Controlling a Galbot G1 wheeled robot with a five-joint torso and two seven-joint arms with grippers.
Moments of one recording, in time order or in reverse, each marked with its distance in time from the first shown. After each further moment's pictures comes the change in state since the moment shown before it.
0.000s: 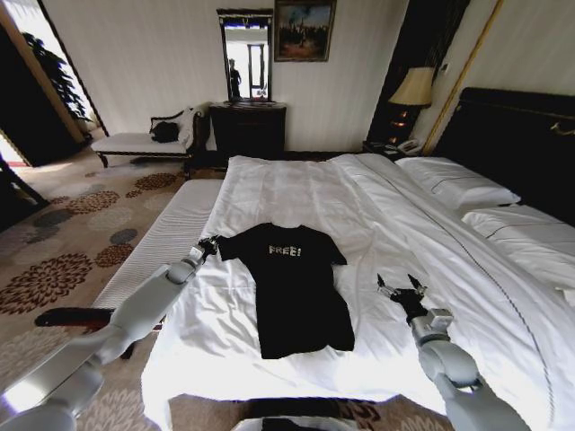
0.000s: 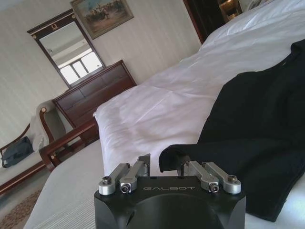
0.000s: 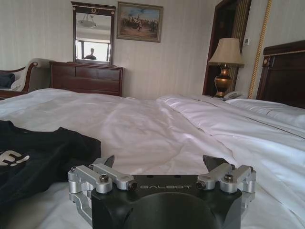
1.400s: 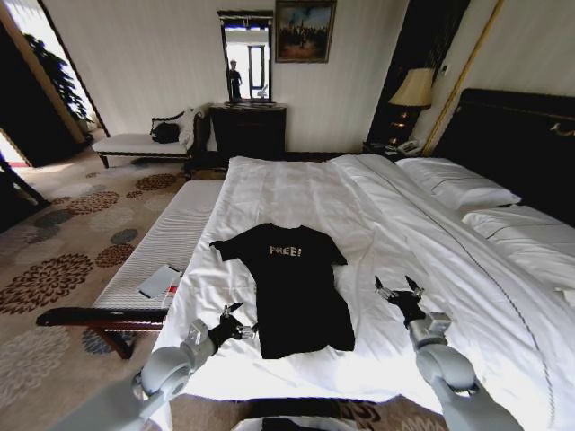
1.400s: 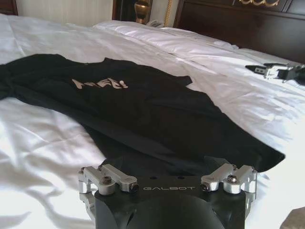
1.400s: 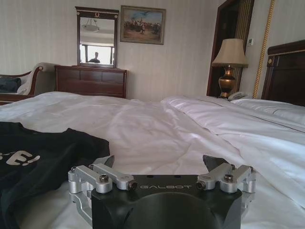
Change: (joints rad) left arm 0.928 0.241 -0.314 -1.123 -0.410 0.324 -0.002; right arm -0.010 0.035 -0.009 -0.002 -0.022 0.027 -0.020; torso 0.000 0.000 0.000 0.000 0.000
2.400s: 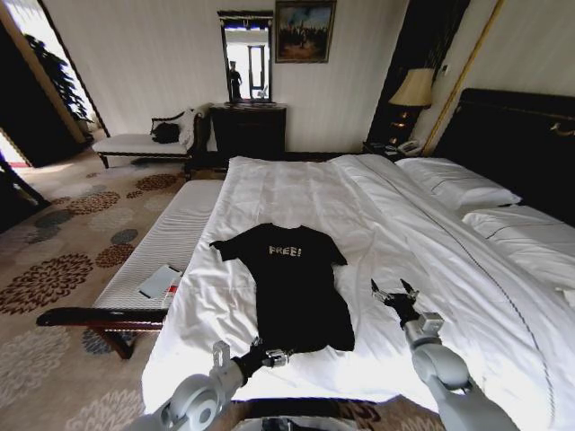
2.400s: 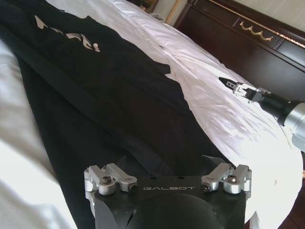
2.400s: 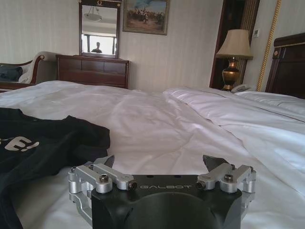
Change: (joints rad) left arm -0.022 -0.231 0.123 0.109 -0.071 0.019 0.001; right arm 0.031 -0.024 -0.035 -0.050 -0.001 -0.013 0.003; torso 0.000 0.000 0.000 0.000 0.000
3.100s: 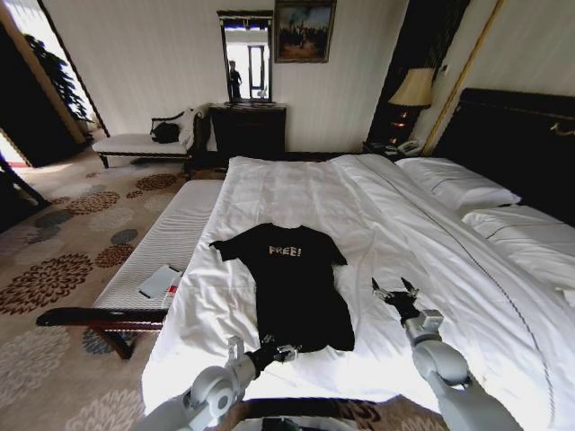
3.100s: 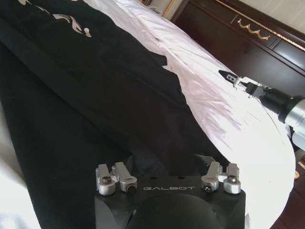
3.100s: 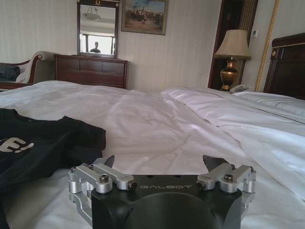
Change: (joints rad) left arm -0.097 -0.055 0.089 0.089 -0.040 0.002 0.001; right arm 0.015 -0.014 -0.001 -0.014 0.012 -0.002 0.003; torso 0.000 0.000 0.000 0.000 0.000
